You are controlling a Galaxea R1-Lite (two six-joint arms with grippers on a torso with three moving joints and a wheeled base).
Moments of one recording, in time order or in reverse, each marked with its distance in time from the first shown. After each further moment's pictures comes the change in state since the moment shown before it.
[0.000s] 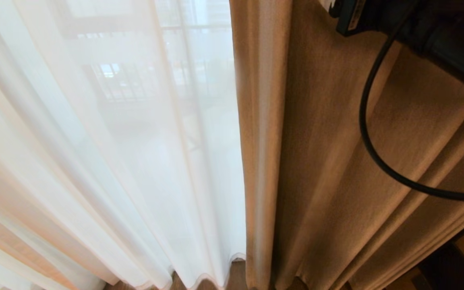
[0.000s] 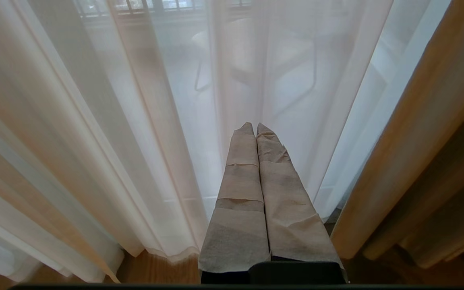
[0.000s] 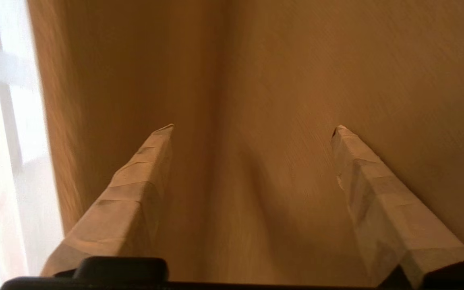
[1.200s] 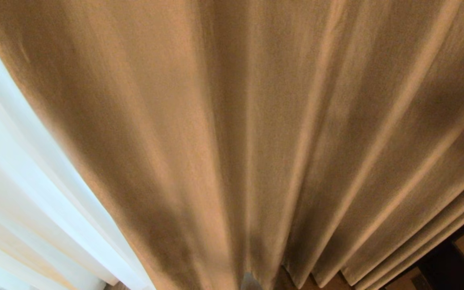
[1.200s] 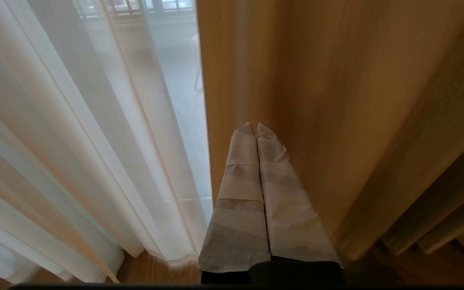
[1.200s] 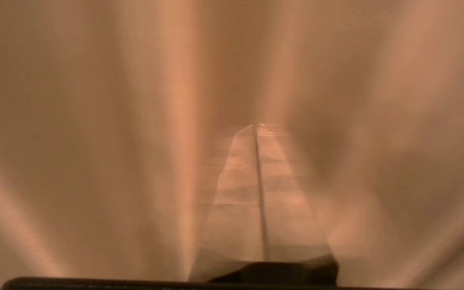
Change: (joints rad) left arm 0.000 0.000 0.000 0.000 0.000 0.000; right arm -0.417 -0.519 0.717 0.014 0.002 0.251
